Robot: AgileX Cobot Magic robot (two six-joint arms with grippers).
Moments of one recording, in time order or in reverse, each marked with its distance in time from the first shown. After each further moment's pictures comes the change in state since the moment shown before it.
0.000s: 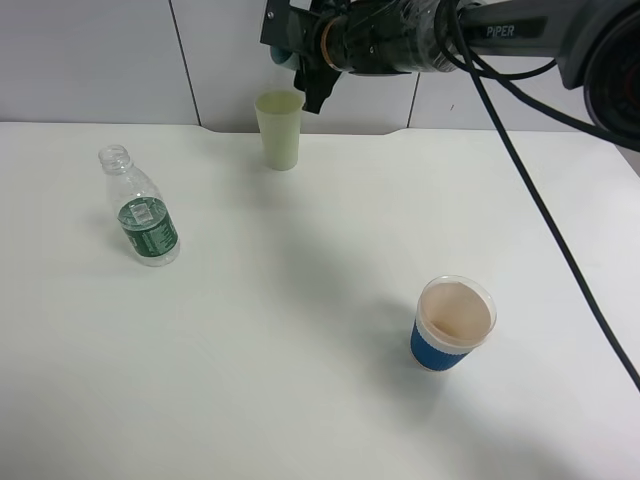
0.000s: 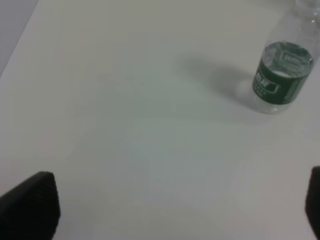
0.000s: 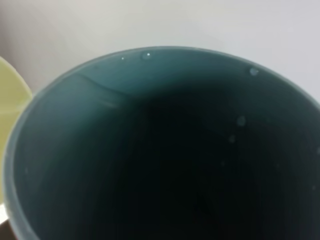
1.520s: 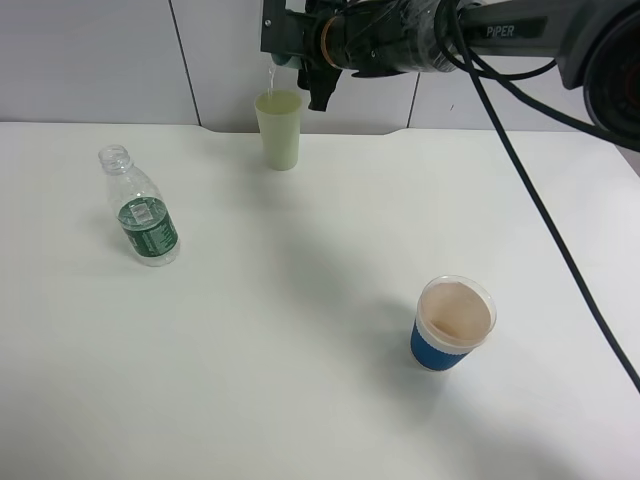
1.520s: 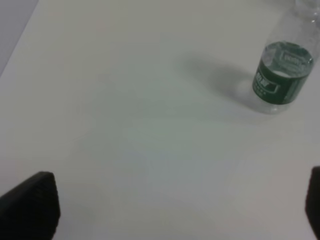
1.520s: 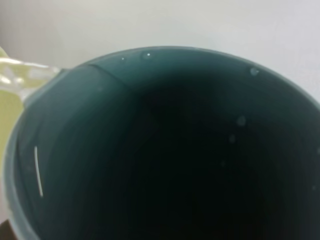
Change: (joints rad) left arm 0.000 0.000 0.000 0.000 0.000 0.000; right arm 0.000 0.000 0.000 -0.137 -0.008 -0.002
